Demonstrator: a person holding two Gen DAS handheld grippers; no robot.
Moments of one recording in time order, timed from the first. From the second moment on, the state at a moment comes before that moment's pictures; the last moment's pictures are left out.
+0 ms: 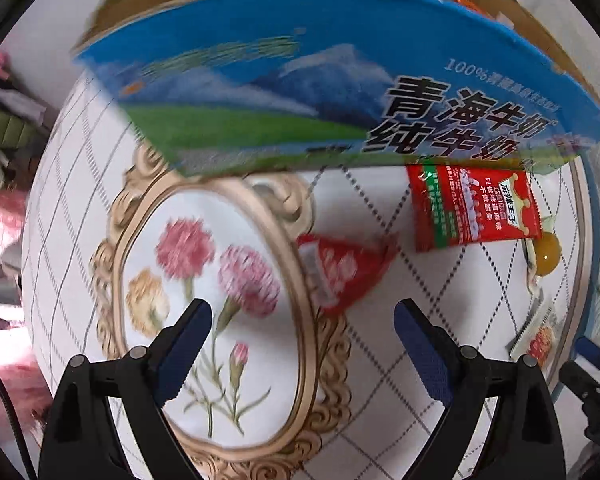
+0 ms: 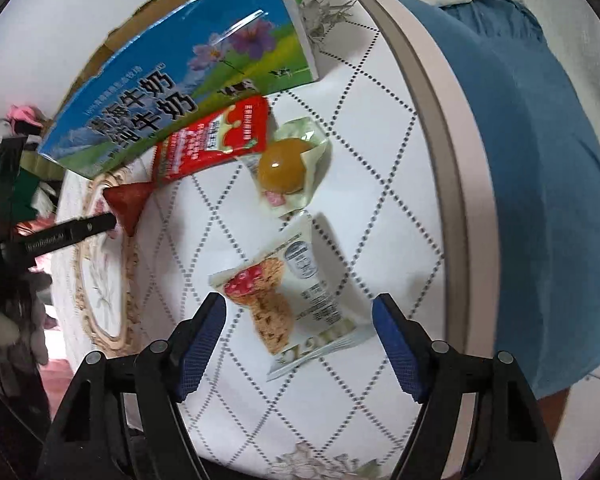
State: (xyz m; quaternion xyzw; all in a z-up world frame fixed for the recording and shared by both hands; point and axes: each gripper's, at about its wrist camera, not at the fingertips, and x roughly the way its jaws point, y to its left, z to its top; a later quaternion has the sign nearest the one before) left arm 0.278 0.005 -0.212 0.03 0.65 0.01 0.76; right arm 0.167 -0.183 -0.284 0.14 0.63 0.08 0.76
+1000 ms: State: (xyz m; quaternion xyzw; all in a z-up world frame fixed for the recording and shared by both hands) left arm 0.222 0.013 -0.288 -0.07 0.72 -0.04 0.69; right arm 0.188 -0.126 -0.344 0.13 0.69 0.11 0.70
